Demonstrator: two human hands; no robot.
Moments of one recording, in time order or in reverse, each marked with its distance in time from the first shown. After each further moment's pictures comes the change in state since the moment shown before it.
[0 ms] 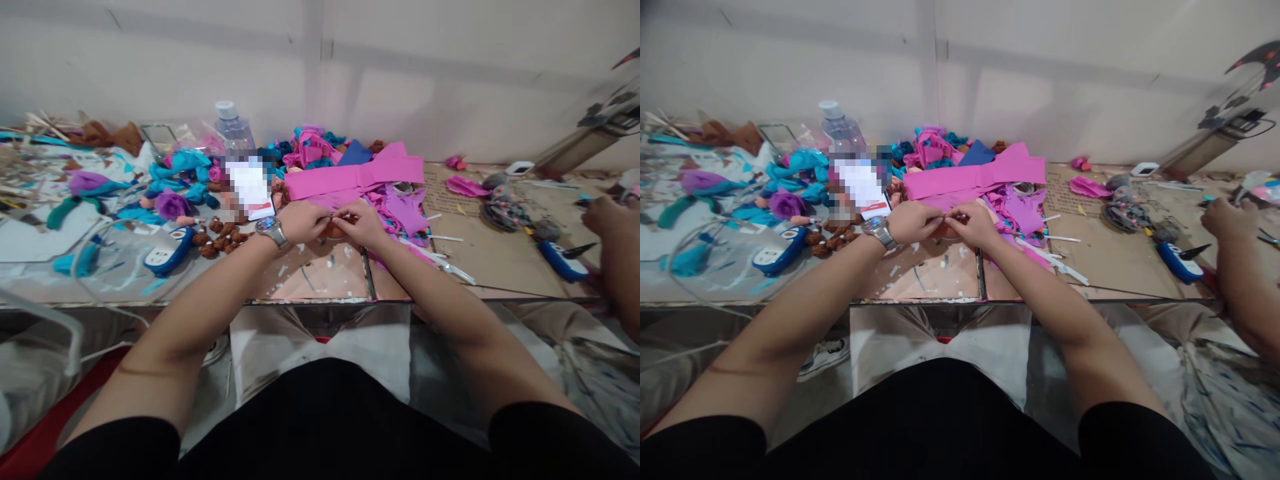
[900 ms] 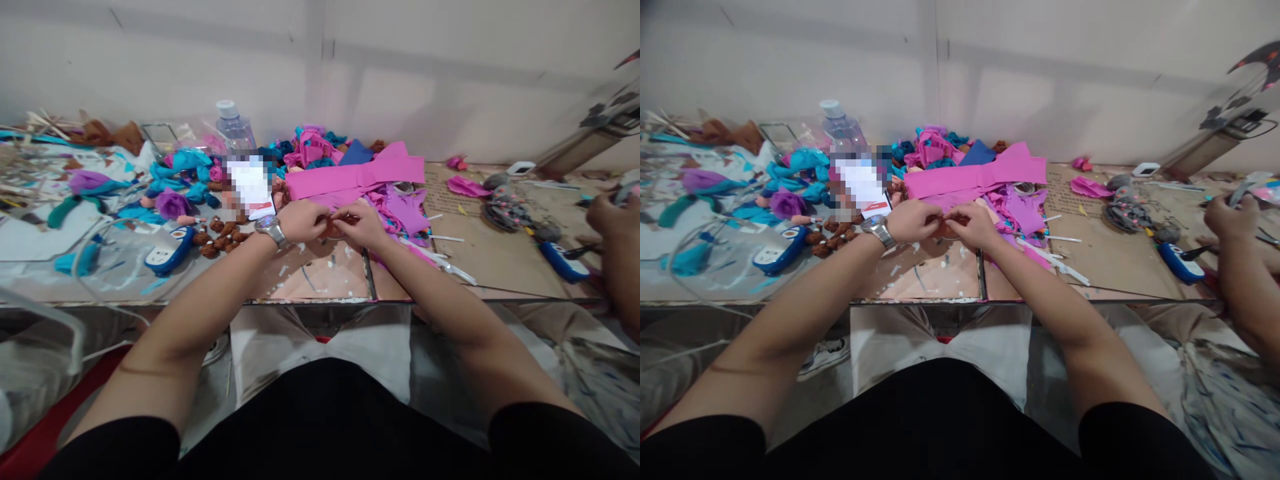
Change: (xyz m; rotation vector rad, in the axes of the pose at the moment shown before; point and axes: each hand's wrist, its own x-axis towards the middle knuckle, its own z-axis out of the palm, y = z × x) left_hand 0.000 -0.004 0.001 -0.075 0.019 -0.018; right_hand -0.003 0.001 0.004 0.080 0.023 -0.033
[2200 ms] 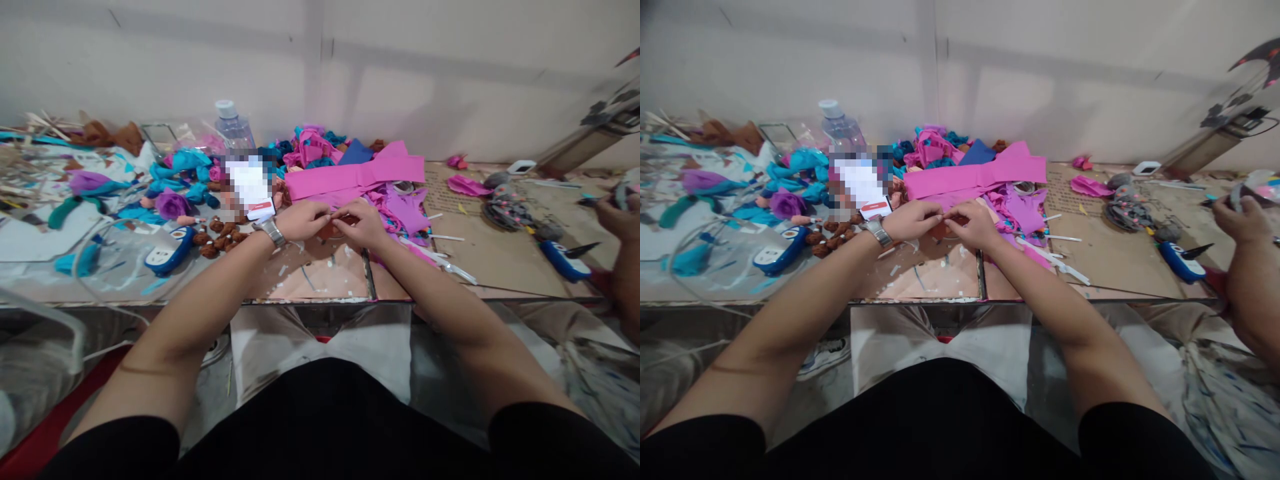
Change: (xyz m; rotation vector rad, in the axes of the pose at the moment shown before) left_hand 0.003 0.001 -0.007 -0.263 -0.064 0.001; right_hand 0.001 -0.005 -0.003 -0.086 0.011 -0.064
